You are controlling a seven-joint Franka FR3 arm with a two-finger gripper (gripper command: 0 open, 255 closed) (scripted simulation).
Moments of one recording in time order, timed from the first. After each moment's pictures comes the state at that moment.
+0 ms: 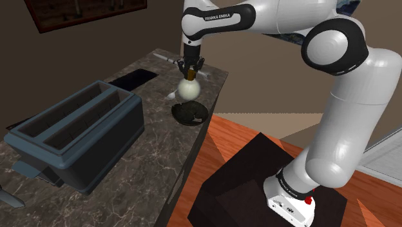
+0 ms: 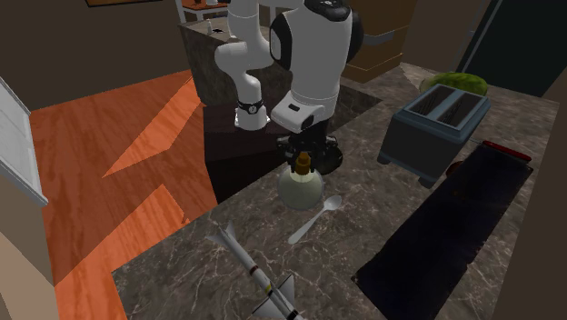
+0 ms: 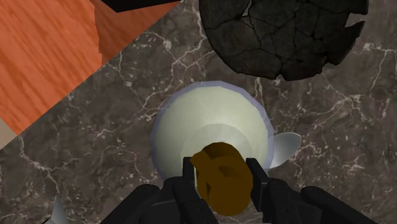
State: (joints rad) arm 0.03 0.36 0.04 -1.60 -0.04 1.89 0.30
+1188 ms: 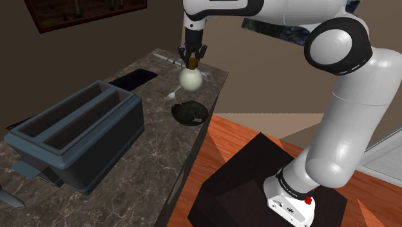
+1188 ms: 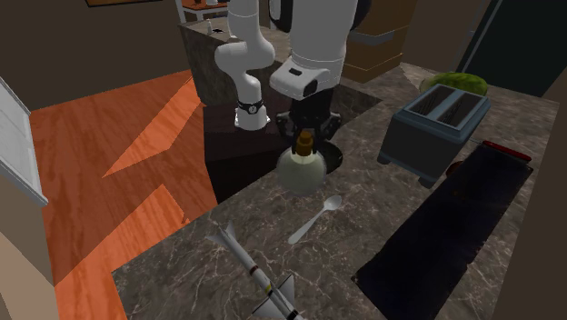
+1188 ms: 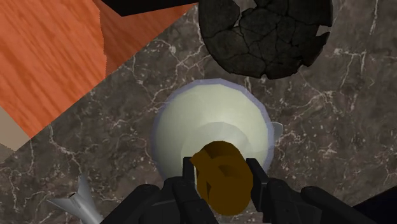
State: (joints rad) arm 0.03 0.34 0.04 -1.47 -0.04 1.73 0.30
